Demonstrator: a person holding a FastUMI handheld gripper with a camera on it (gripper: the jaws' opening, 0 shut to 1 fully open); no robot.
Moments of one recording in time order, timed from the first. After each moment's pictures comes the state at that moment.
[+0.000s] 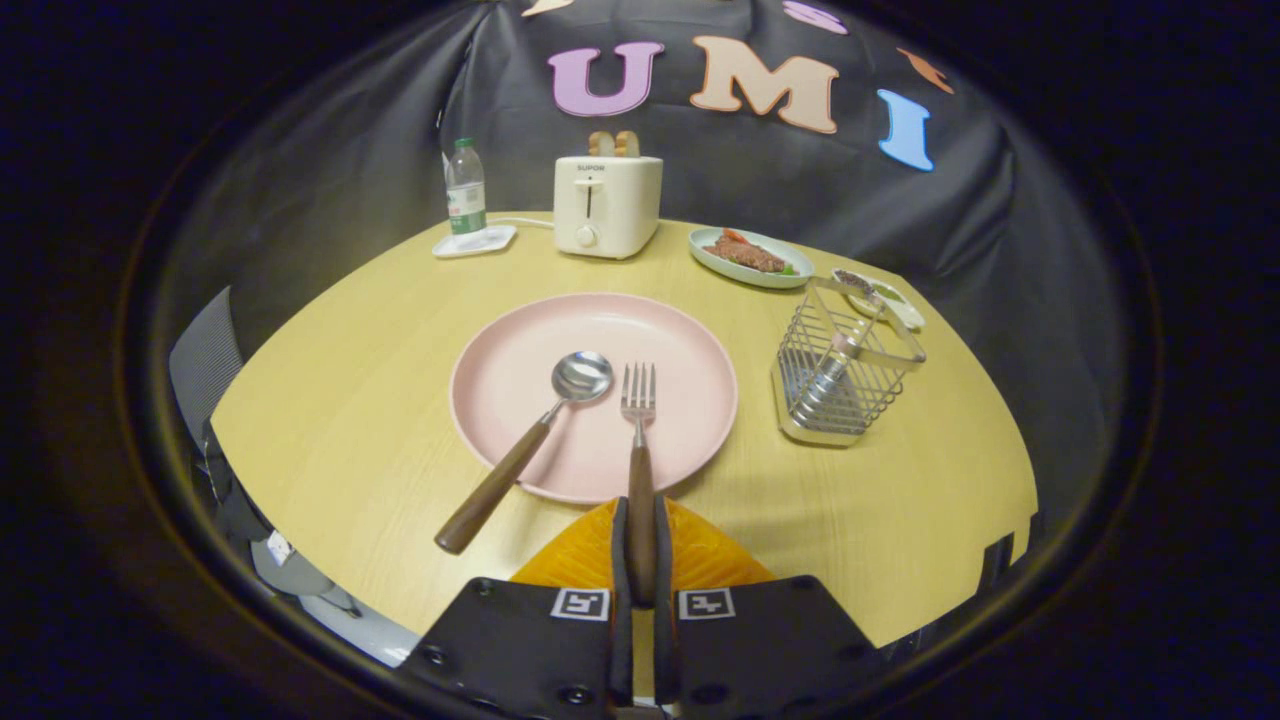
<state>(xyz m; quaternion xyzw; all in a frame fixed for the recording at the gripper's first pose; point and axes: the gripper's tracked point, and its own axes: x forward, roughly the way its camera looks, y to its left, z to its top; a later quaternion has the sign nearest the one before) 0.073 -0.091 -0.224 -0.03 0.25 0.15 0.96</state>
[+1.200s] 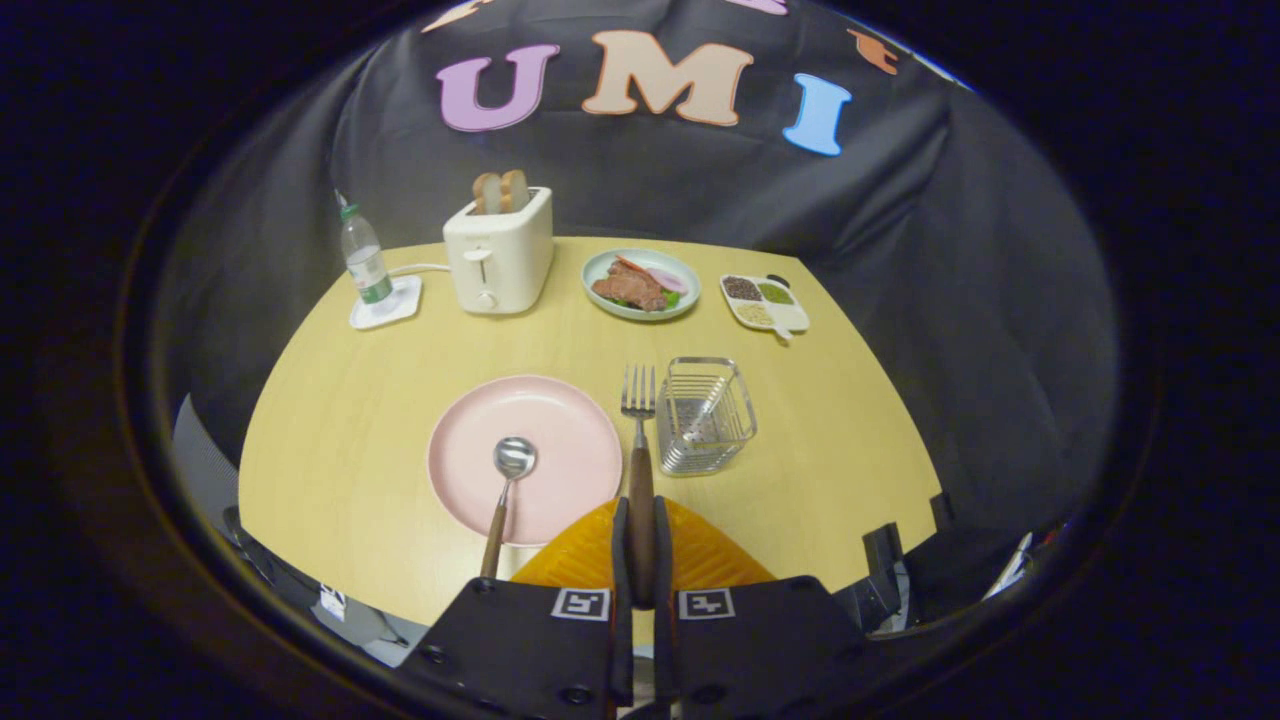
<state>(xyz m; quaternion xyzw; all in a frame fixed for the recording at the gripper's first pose) 0.075 -0.161 -0.084 0.01 0.33 0.00 0.94</state>
